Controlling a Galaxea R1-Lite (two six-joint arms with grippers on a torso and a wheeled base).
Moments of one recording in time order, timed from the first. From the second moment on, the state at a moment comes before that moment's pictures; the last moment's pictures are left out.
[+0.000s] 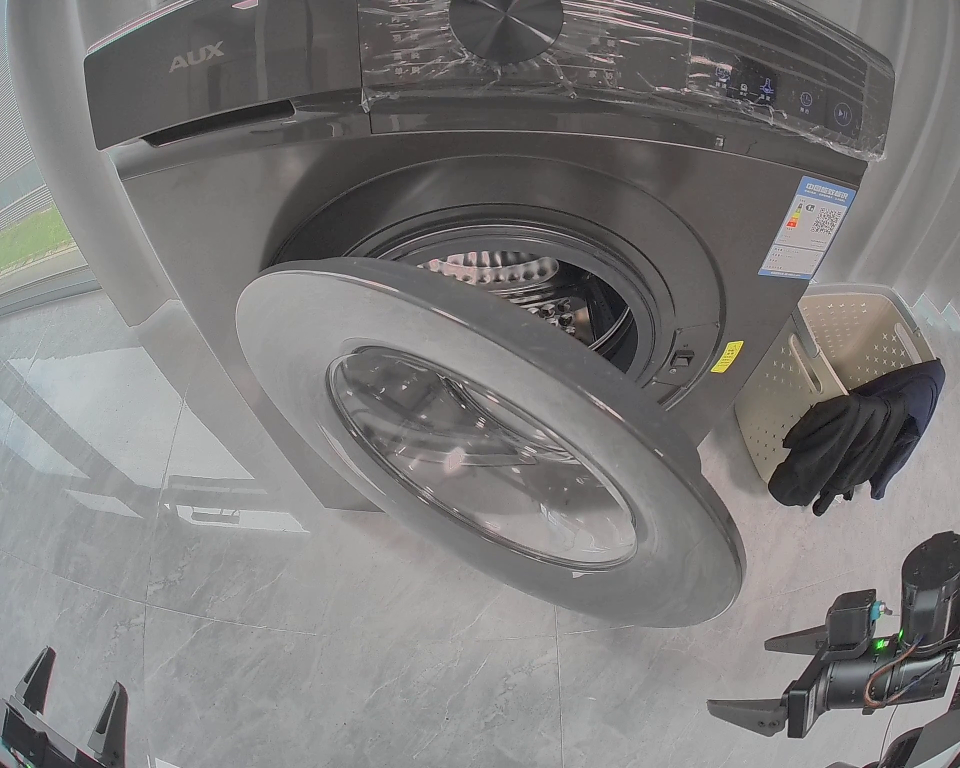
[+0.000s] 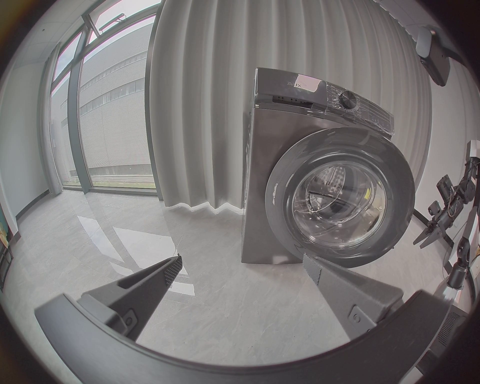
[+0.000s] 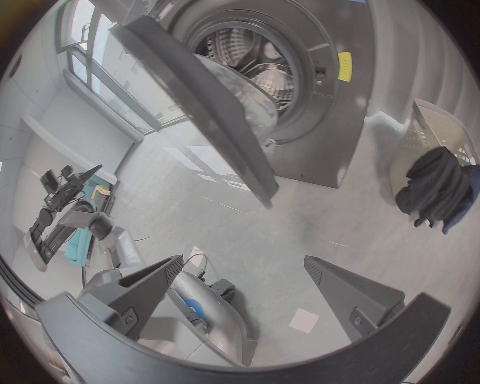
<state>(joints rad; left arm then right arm) -0.01 0.02 -0.02 0.00 0.01 -0.06 0.63 1.21 -0.17 -0.38 0.06 0.16</state>
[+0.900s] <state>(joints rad) -0.01 0.02 -0.02 0.00 0.01 -0.06 0.52 1.40 -0.41 -0.39 0.05 0.13</state>
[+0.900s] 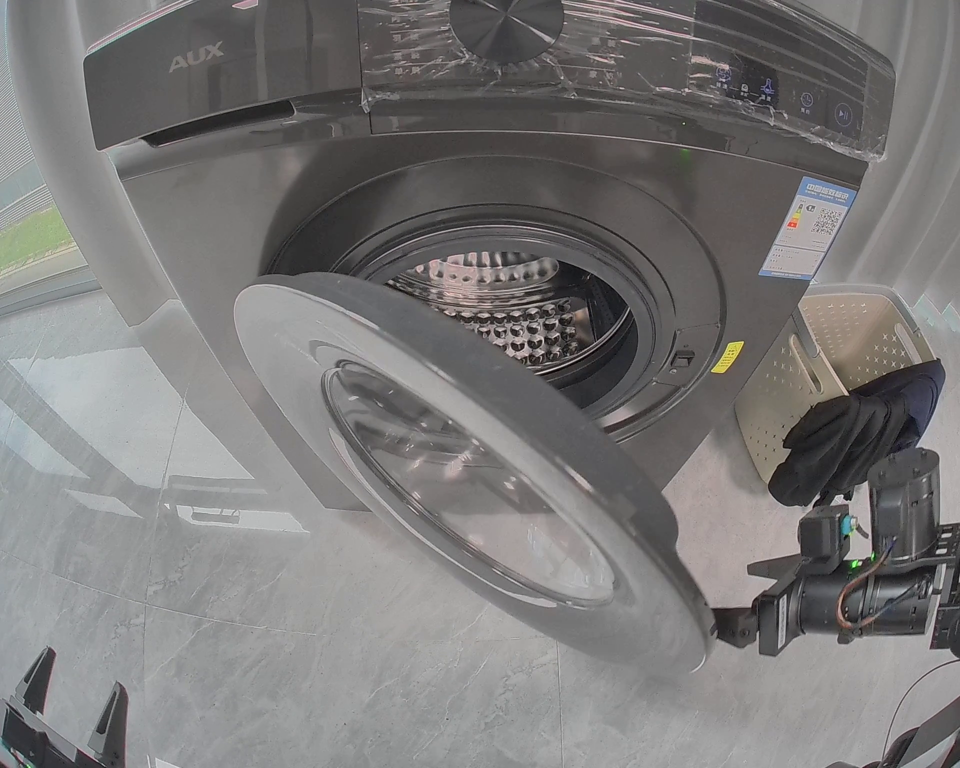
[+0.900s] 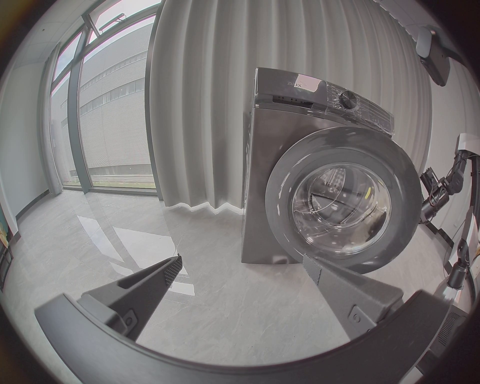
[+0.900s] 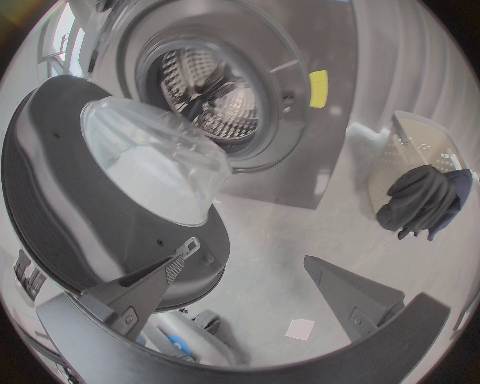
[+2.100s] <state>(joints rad) -0.01 0.02 -0.02 0.00 0.01 -0.06 0.64 1.41 -0.36 -0.47 0.10 0.16</state>
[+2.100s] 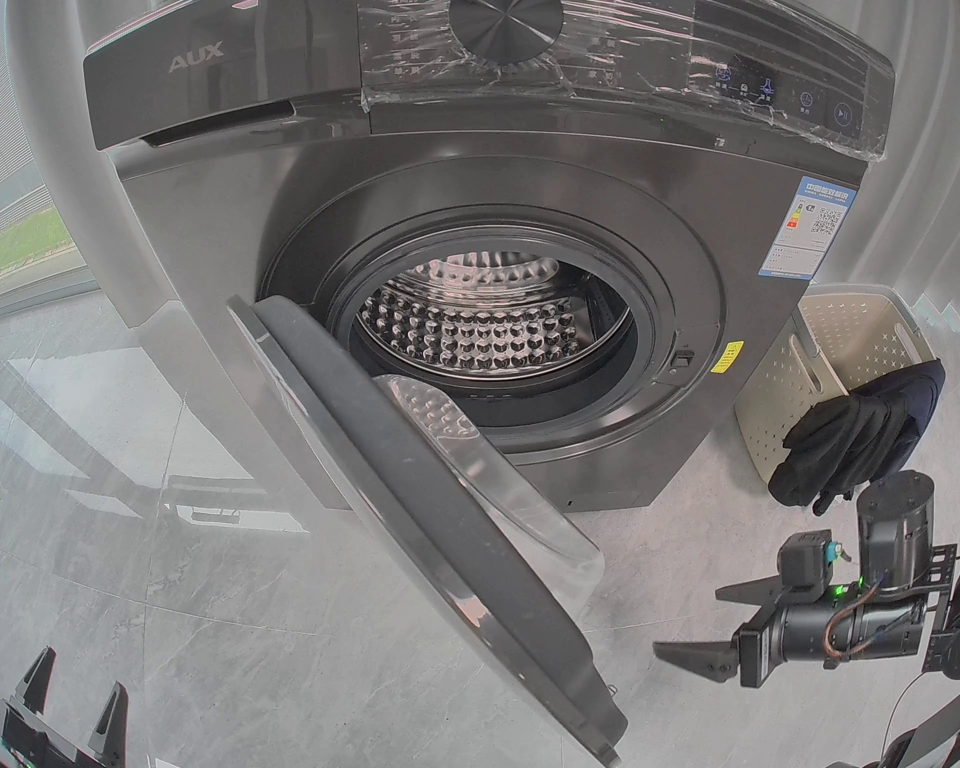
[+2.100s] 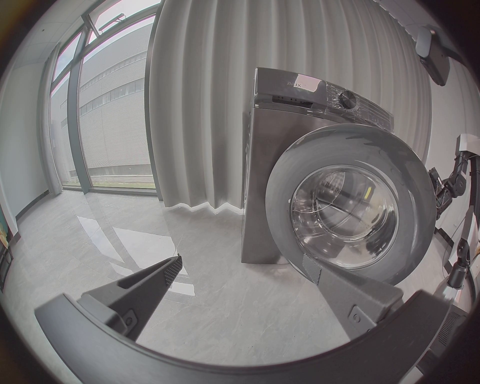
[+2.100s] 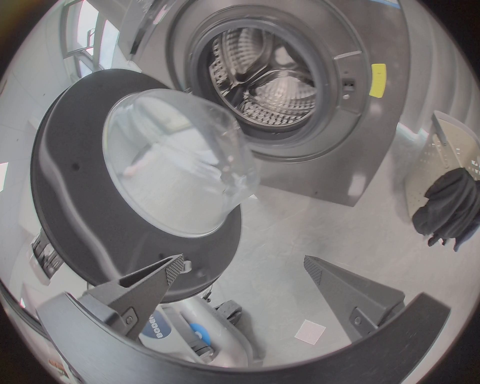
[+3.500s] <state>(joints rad) -0.01 0.02 -0.02 0.00 0.01 -0.06 0.69 1.74 -0.71 -0.47 -0.01 0.19</state>
